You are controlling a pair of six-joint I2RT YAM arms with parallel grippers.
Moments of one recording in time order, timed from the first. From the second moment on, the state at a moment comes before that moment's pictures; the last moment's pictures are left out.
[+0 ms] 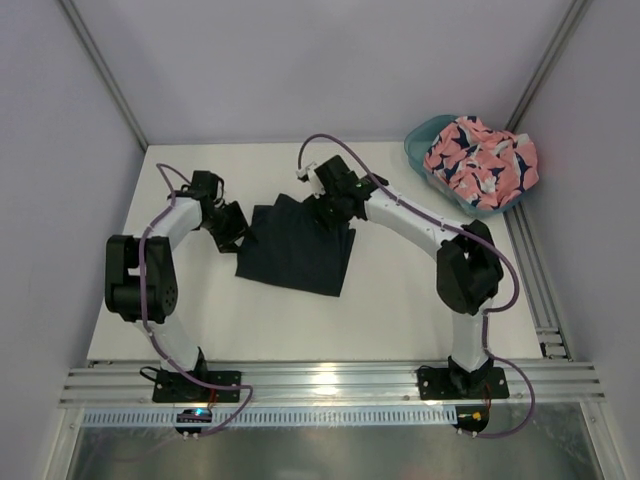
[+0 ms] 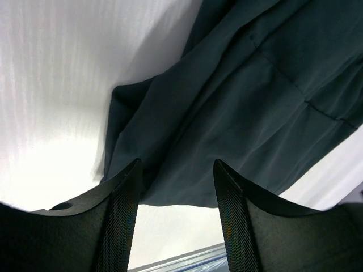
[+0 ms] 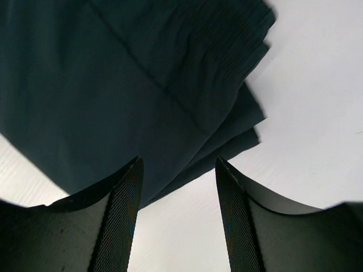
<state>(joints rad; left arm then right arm) -0.07 1.77 1.22 -0.67 0.32 -0.55 0.67 1.98 1.72 -0.67 0.03 -0.07</state>
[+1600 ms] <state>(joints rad) -0.21 2.10 1.64 -0.69 0.46 -0.25 0.68 1.56 1.17 -0.44 -0.02 0.18</state>
